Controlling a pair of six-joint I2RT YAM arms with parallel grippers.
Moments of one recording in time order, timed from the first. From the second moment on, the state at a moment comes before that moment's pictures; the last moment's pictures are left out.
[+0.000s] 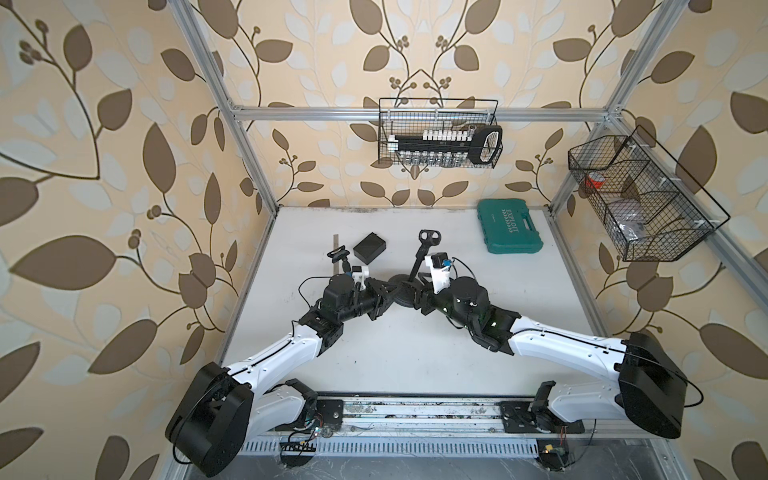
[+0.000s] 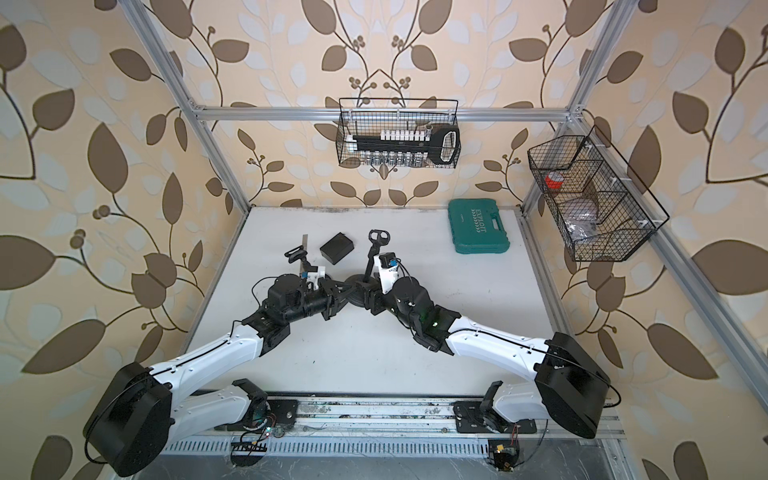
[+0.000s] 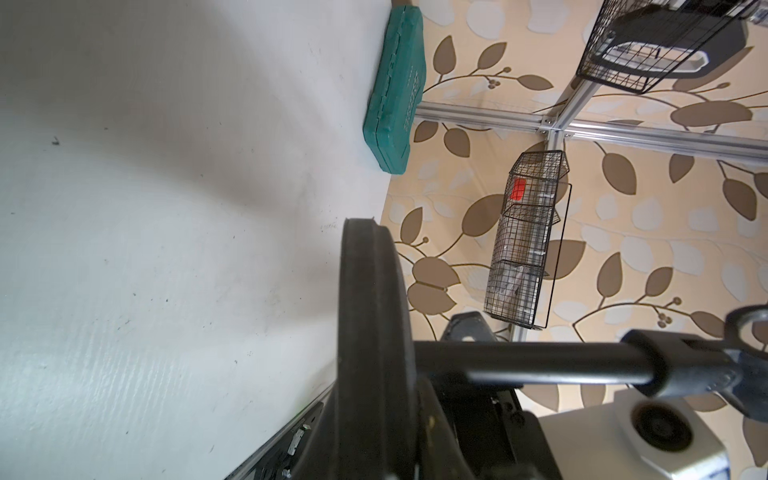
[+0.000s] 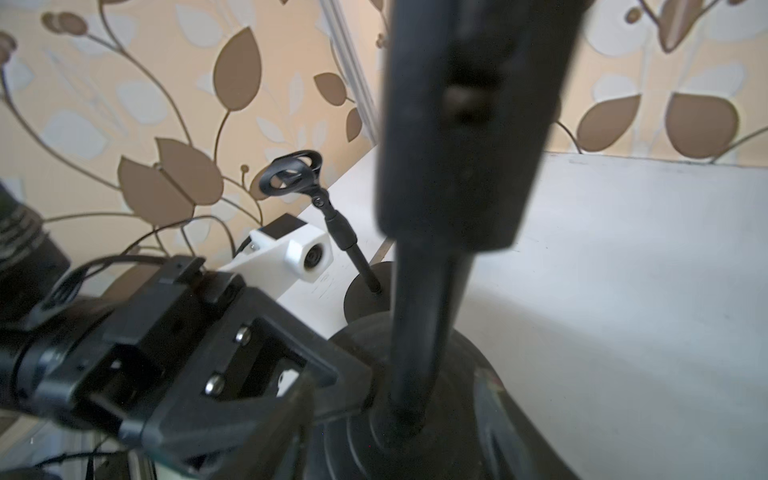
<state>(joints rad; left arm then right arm) -0.47 1.12 0.49 0.35 0.48 -1.52 0.87 1.32 0.74 0.33 0.12 0.36</state>
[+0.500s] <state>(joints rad) -0.46 1.12 0.50 0.35 0.52 -1.53 0.58 1.31 0.67 0.45 -0.48 0.22</state>
